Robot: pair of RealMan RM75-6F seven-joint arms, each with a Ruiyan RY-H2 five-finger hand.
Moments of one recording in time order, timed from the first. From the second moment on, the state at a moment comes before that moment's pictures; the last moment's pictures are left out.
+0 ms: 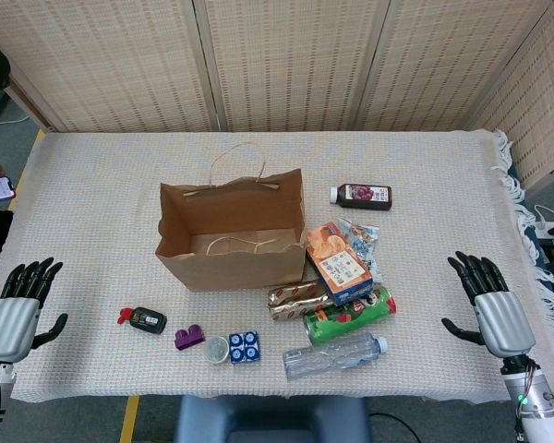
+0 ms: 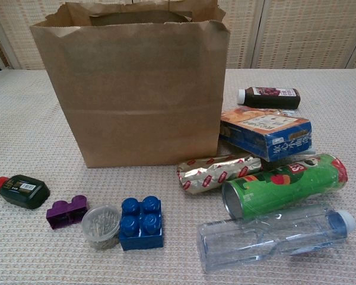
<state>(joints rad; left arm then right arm) -0.17 -1.14 -0.06 -1.60 1.47 1.43 0.10 0.15 -1.18 0.04 -1.57 -1.57 1.44 0.06</state>
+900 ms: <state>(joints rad) -0.17 -1.14 -0.06 -1.60 1.47 1.42 0.11 0.20 -1.15 -0.04 -1.61 -1.72 1.37 0.03</state>
